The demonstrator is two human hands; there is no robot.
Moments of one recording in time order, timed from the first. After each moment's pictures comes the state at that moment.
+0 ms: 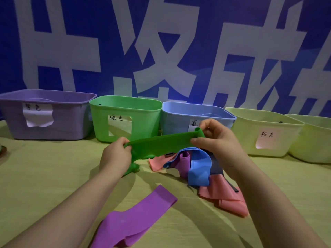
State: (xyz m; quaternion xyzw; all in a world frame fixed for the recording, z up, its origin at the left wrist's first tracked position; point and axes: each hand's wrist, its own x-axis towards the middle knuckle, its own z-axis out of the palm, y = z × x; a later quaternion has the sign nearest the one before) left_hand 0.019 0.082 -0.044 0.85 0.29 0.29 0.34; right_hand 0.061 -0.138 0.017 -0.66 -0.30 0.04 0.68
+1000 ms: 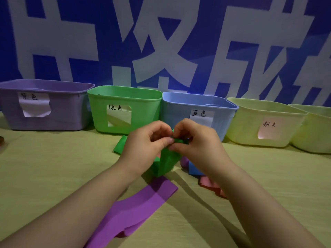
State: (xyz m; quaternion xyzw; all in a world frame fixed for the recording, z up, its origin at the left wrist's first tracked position) left_hand -0.006 0.024 -0.024 0.77 -0.09 0.30 0.55; right_hand 0.041 -0.113 -0.004 -0.81 -0.41 -0.17 0.39
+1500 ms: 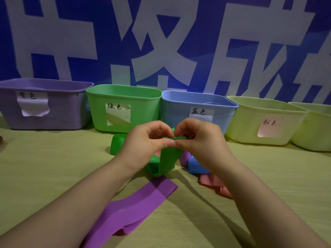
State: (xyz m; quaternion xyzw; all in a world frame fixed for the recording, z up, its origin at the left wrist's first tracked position) left_hand -0.007 0.025 -0.019 0.75 -0.09 0.24 0.60; right_hand 0.047 -0.117 -0.004 -0.81 -0.39 -0.16 0.40
